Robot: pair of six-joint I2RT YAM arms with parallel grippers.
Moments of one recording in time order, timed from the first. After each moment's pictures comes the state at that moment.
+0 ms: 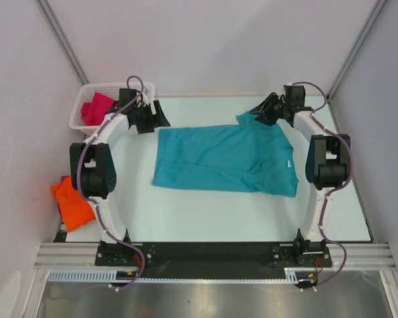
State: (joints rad) left arm -0.06 1.93 1.57 -0.48 0.39 -0.32; right arm 0.04 2.05 1.62 -0.21 -0.50 0.79
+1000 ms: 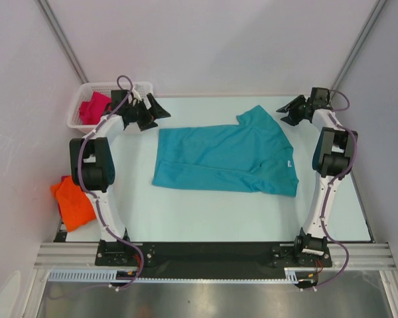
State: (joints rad) left arm 0.03 2.04 1.56 -0.23 0.66 -0.51; right arm -0.18 2.33 1.87 -0.28 -0.45 0.84
